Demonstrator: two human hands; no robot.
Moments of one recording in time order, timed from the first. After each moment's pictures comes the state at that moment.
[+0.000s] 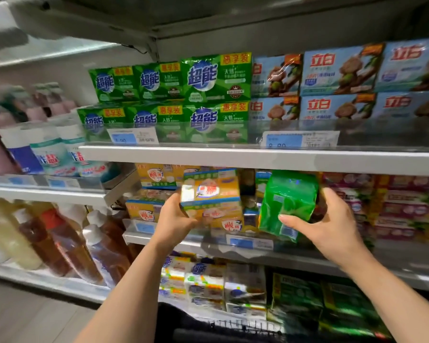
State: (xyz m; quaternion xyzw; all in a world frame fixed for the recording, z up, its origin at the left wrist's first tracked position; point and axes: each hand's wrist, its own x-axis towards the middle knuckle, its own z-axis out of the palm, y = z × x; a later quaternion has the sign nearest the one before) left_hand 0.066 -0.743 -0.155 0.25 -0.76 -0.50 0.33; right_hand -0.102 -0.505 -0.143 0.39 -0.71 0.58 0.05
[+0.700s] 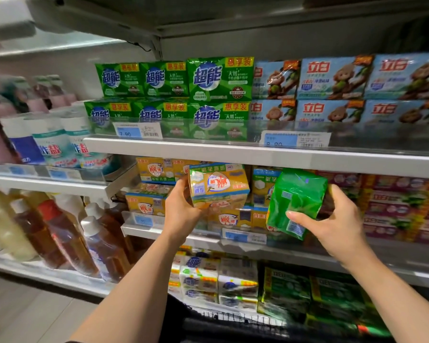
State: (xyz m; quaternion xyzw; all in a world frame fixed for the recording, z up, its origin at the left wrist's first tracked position) left_hand 0.054 -0.716 -0.148 0.26 -0.74 -0.48 0.39; right_hand -0.101 -0.484 -0.140 0.38 -0.72 0.58 0.07
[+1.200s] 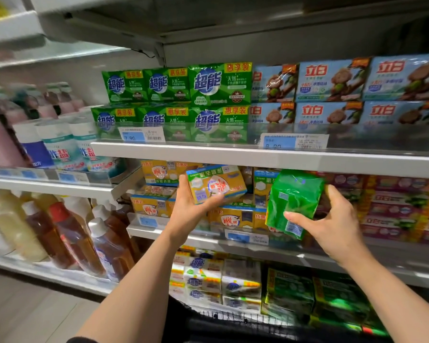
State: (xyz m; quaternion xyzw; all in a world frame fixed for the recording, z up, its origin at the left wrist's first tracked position) left_hand 0.061 -0.699 -0.128 0.18 -0.74 -0.55 0.34; right_hand -0.100 -0.486 -0.138 0.39 -0.72 0.57 0.07
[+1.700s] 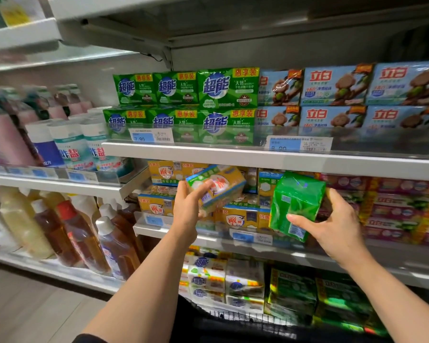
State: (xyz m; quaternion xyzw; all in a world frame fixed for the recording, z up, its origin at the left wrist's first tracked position) left_hand 0.061 -0.697 -0.122 0.28 -0.57 -0.67 0.38; right_hand -0.093 -0.486 -0.137 0.39 -0.72 0.57 0.06
